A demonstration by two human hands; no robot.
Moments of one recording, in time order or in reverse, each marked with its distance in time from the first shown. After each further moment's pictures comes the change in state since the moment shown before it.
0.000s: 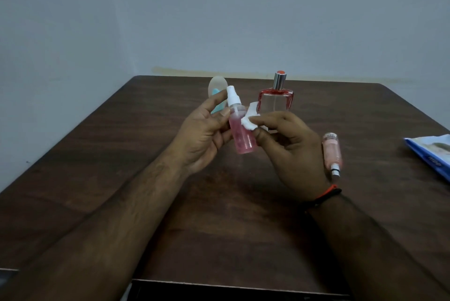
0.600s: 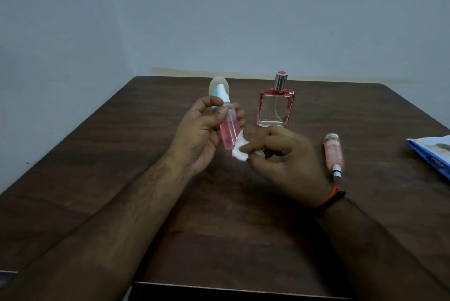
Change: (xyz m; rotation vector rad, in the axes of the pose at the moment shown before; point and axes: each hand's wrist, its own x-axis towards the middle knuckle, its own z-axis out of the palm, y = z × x) left_hand 0.007 -0.007 -0.008 -0.010 0.096 0.047; right_hand -0.005 -0.002 -0.001 -0.056 -0.198 -0.039
